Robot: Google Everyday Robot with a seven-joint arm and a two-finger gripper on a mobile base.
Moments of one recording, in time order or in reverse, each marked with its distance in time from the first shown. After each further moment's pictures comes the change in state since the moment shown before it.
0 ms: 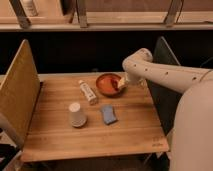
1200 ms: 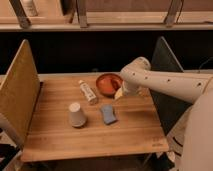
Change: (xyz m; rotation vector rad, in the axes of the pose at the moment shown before) arm 0.070 0.021 -0.002 -0.042 0.082 -0.189
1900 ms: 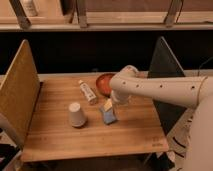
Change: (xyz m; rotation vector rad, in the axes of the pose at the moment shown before) arm 0.044 0.079 0.007 -0.068 0.053 -0.193
